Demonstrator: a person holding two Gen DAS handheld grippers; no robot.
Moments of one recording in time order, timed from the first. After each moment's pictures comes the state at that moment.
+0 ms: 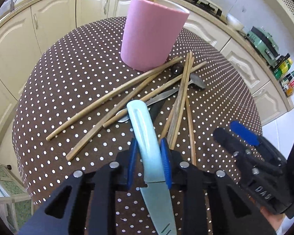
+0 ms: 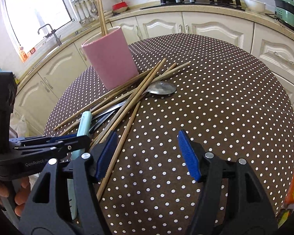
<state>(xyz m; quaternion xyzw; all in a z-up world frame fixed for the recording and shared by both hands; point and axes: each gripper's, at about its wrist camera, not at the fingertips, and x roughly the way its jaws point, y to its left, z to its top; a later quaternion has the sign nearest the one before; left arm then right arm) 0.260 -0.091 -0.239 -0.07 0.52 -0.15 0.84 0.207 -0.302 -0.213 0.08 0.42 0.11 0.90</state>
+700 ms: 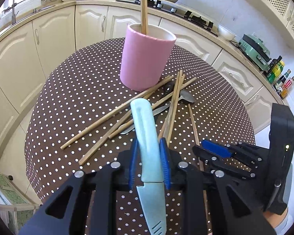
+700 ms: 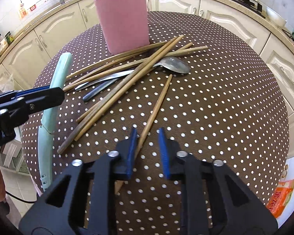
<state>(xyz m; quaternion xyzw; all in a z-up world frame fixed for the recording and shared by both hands) 0.235 -0.080 -0.203 -0.06 0.47 -0.15 0.87 0.221 -0.275 -0.226 -0.03 0.50 0.11 0.86</state>
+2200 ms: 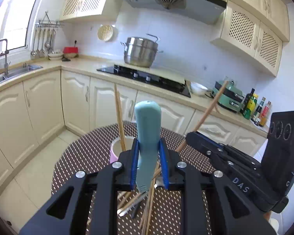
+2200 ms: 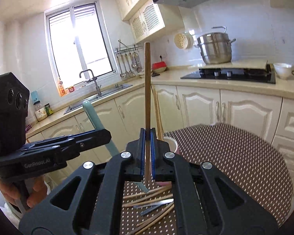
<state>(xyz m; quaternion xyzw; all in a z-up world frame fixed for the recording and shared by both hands) 0.256 -0.075 -0.049 -0.06 0.26 -0.21 0.94 0.229 -0.287 -0.044 0.09 0.17 0.22 0.96</state>
